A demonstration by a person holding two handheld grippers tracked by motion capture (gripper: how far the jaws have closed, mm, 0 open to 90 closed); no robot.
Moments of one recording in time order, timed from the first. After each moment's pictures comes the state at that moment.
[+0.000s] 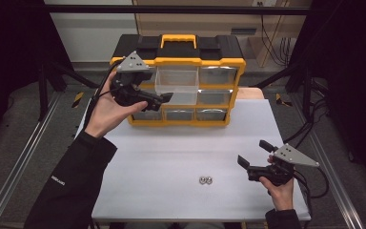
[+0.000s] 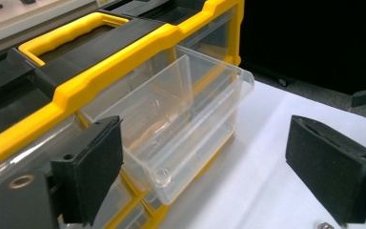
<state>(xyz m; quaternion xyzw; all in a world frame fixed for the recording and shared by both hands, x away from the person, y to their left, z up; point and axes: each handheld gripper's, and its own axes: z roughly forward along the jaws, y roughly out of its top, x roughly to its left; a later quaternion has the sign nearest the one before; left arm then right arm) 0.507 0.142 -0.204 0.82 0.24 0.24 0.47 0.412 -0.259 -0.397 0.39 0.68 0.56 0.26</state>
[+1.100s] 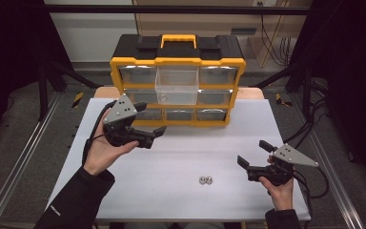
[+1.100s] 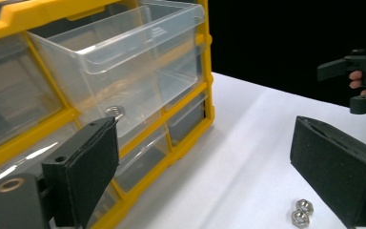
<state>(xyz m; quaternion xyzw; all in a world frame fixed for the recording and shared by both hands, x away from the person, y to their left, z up) 0.459 0.158 -0.276 0.79 0.23 0.23 0.52 0.412 -0.258 -0.398 0.39 0.68 0.56 0.26</state>
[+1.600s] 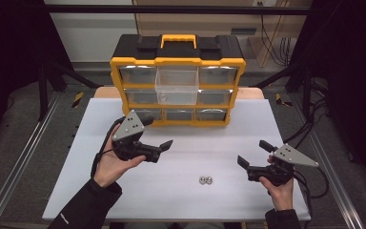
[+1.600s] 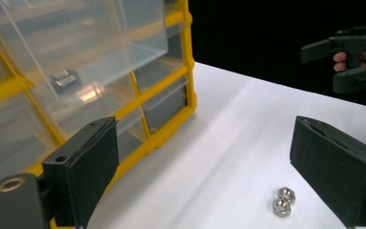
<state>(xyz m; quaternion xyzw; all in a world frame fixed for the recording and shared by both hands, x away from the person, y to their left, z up) 0.448 0.146 -0.317 0.79 0.23 0.21 0.53 0.412 -0.258 -0.398 0.39 0.68 0.56 0.26</state>
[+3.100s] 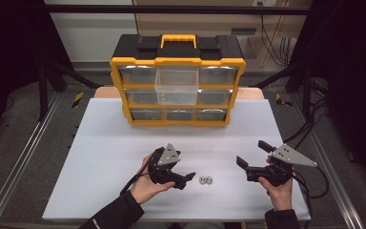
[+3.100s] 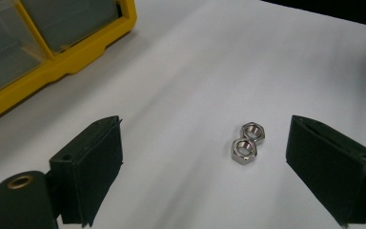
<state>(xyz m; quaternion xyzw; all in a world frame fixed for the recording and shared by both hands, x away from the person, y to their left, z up) 0.443 0.079 -0.423 0.85 0.23 0.13 0.45 0.412 -0.255 -0.399 0.39 0.69 0.56 0.26</state>
